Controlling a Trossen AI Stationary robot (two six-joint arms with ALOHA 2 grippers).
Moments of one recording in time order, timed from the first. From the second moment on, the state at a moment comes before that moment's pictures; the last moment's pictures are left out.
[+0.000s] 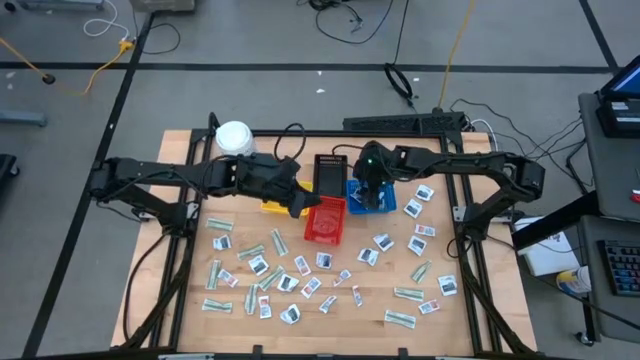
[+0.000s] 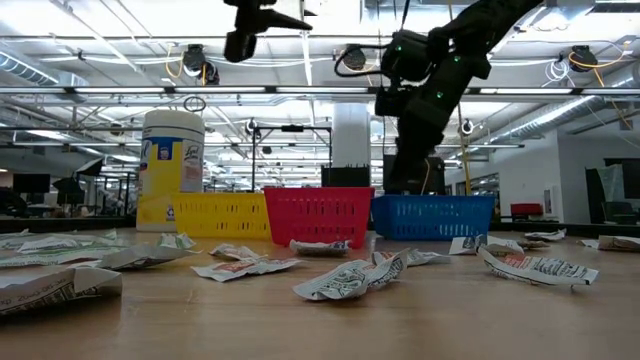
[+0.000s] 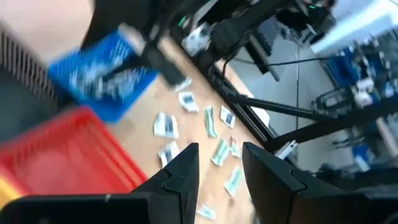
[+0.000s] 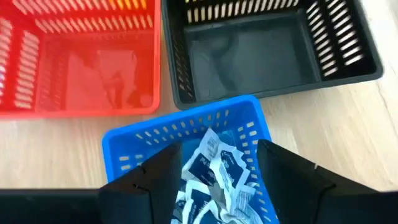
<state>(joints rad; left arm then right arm) 0.04 1.35 1.14 -0.21 0.08 -0.86 -0.38 1.54 0.99 -0.44 -0.13 -0.13</state>
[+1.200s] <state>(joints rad) -0.21 1.61 1.15 -0.64 0.09 -1.84 -0.33 1.37 0.99 -0.34 -0.13 -0.25</state>
